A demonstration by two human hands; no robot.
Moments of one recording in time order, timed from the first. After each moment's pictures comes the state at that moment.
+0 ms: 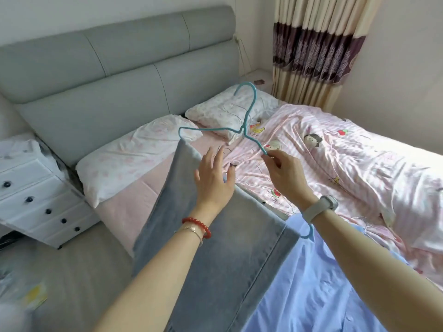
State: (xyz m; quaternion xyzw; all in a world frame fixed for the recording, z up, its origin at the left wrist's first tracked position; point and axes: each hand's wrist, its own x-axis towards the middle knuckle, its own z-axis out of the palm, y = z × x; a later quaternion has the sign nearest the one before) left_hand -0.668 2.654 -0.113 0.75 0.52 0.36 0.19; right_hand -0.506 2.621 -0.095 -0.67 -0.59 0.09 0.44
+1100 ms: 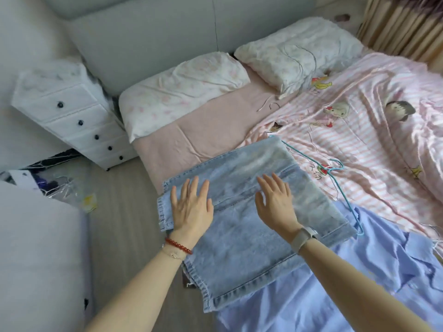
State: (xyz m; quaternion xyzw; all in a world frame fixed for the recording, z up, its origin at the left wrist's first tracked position) left_hand -0.733 2.612 -0.266 0.72 0.70 0.03 0.04; right_hand -0.536 2.625 -0.292 -0.66 -0.71 0.18 0.20
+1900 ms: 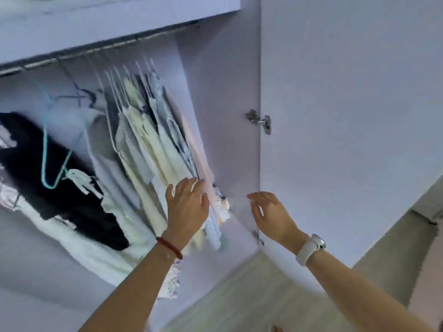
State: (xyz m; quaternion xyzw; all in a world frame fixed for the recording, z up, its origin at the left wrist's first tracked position) left_hand -1.064 1.914 -0.119 0.13 0.96 0.08 -0.23; right_hand -1.024 2.115 -0.148 0.05 -0.93 0.34 0.12
